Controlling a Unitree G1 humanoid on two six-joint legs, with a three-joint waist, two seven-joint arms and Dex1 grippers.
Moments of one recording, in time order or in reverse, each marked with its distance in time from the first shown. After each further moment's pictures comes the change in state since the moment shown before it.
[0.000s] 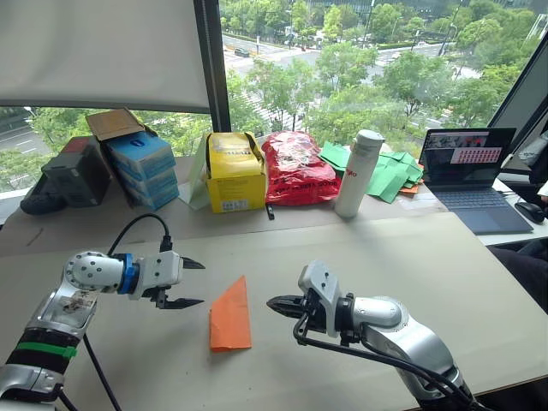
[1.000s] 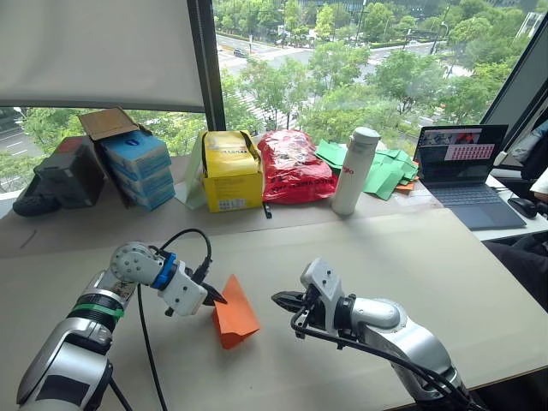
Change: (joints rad) left arm -0.186 -0.126 -0.198 0.354 0.071 -0.519 -0.140; right arm 0.027 0.038 -0.045 0.018 0.072 -0.002 -0.085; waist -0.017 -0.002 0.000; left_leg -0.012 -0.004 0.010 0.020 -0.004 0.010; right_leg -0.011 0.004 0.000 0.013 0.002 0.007
